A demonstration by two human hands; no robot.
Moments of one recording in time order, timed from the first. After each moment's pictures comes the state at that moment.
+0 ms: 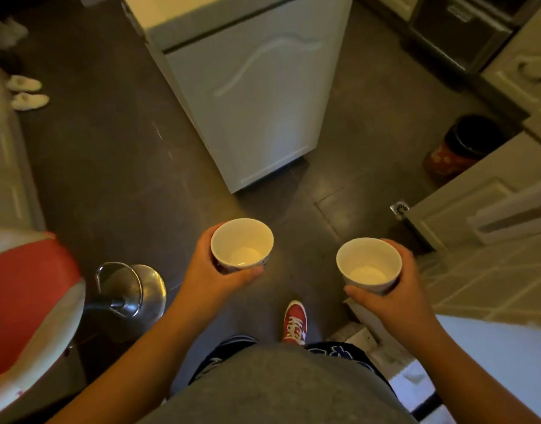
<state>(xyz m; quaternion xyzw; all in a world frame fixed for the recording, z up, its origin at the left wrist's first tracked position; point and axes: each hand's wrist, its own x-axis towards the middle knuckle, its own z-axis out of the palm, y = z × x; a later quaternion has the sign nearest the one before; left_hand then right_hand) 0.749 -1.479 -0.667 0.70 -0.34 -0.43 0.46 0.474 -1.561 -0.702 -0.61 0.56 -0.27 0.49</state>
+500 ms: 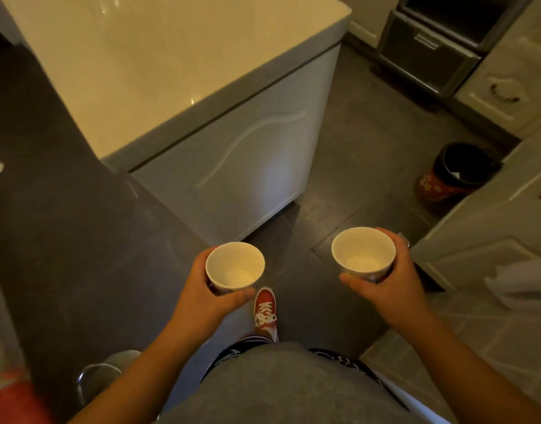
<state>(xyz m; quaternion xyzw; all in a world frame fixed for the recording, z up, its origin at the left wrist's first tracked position) 0.877 -1.701 -0.692 0.70 -0.36 -0.47 0.39 0.588 -1.786 -0.709 -0.57 0.59 -0.33 0.47</state>
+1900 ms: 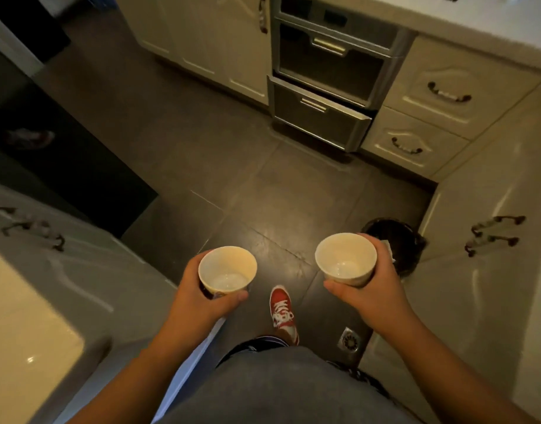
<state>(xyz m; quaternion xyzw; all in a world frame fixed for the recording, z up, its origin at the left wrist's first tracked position) 0.640 -2.370 -0.706 0.64 -0.49 -0.50 0.32 0.343 -2.362 -0.721 -0.49 0.65 -0.39 0.43</state>
